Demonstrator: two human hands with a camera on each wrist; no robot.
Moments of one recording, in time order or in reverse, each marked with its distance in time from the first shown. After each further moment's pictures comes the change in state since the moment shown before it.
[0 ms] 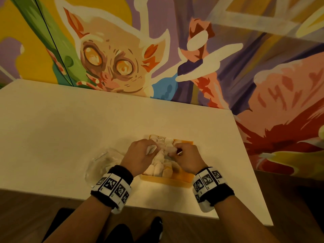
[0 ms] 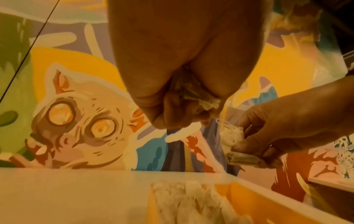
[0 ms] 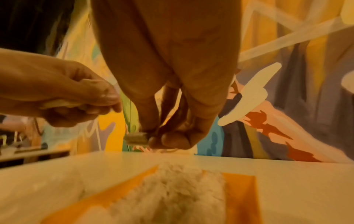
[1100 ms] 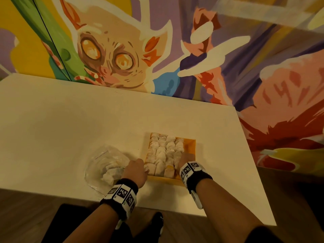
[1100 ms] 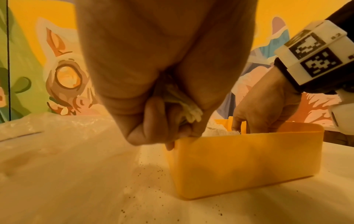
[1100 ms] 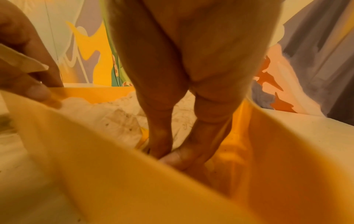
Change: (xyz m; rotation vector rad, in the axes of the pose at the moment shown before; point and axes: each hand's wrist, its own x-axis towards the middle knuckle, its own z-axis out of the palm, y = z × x) left_hand -0.017 -0.058 0.055 0.374 -0.306 -0.470; right_hand 0.017 0.045 0.047 -0.845 -0.462 0.305
